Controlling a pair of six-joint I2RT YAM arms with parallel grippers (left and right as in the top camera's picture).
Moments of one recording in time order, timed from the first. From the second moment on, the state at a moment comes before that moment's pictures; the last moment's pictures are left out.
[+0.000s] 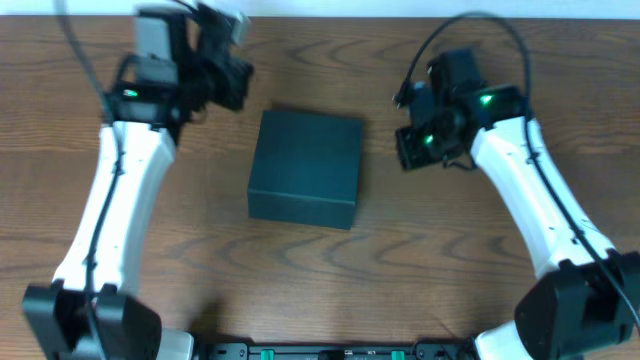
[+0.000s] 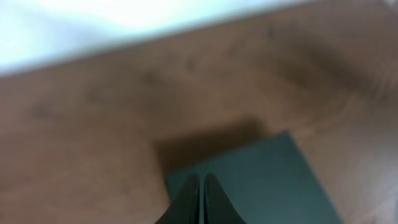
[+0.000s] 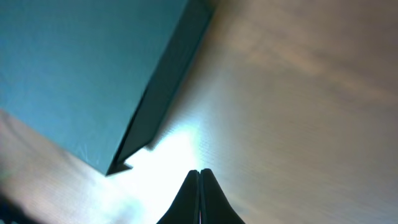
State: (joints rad) left arm -0.12 1.62 1.48 -0.63 0.43 0.12; right arm 0.26 1.69 1.43 -1.06 -0.27 -0.01
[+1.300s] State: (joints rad) left arm -0.23 1.82 1.36 -0.73 0.59 0.25; right arm 0.64 1.69 0.99 -0.55 -0.06 0.54
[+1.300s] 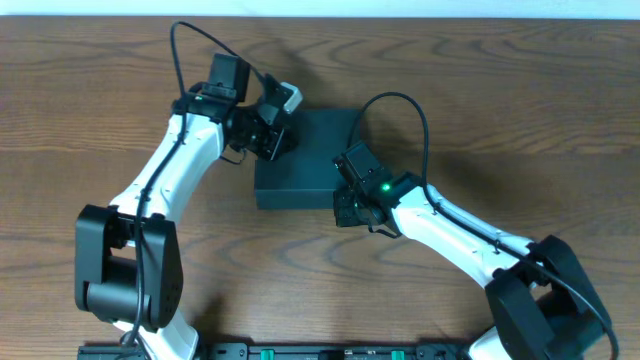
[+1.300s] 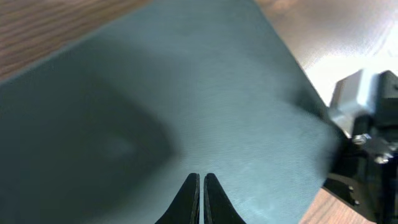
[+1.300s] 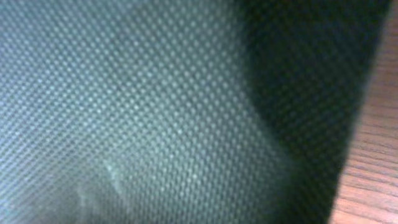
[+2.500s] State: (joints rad) left arm -0.27 1.92 1.38 -0.72 0.62 0.25; right arm 0.79 1.77 0.98 -0.32 0.07 0.57
